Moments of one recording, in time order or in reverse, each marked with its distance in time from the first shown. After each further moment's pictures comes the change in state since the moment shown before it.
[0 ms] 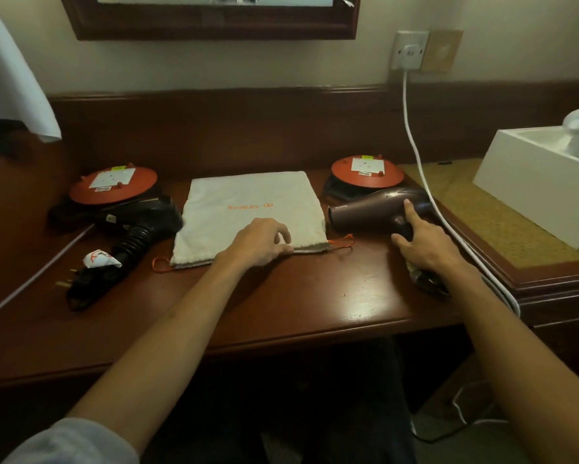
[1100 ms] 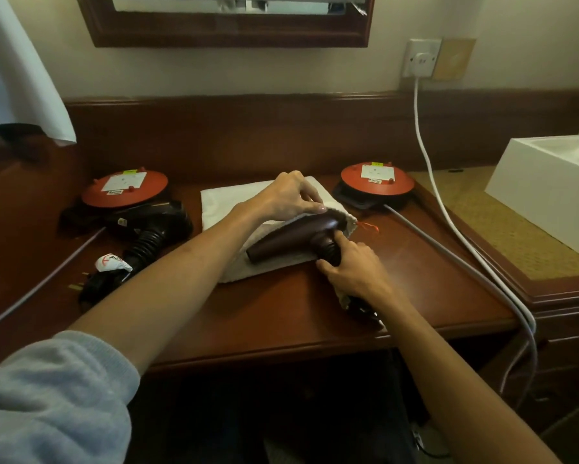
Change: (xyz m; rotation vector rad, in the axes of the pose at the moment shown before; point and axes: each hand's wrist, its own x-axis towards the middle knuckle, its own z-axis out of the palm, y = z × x) left_hand 0.054 0.031 -0.069 -0.239 -0.028 0.249; right_hand -0.045 -0.108 0.062 0.066 -0.087 -0.215
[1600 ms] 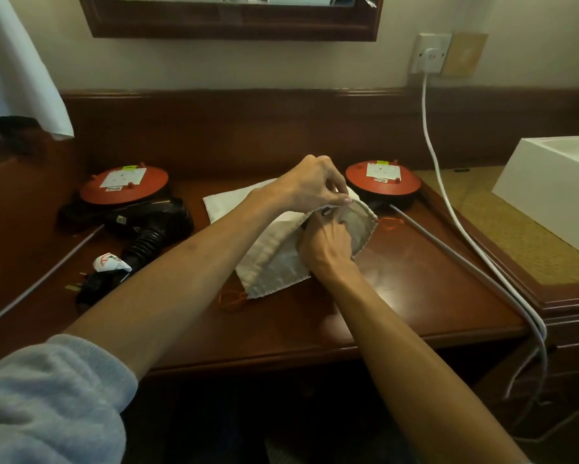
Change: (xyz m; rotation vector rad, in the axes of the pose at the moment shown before) left_hand 0.006 0.034 -0.010 0.099 0.041 0.177; right_hand 0.042 -0.069 0.017 -0.066 0.259 -0.024
